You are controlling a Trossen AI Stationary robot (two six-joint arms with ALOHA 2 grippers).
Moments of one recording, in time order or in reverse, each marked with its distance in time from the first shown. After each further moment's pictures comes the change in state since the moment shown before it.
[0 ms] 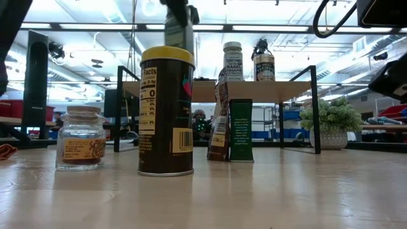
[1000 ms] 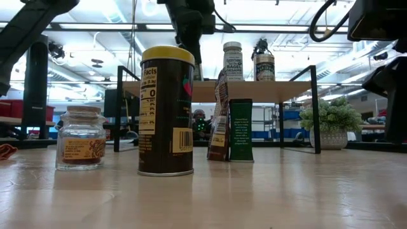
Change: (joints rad) left arm 0.386 0.128 0.137 0.050 0.030 0.200; right arm -0.013 0.000 0.000 -0.114 0.126 0.031
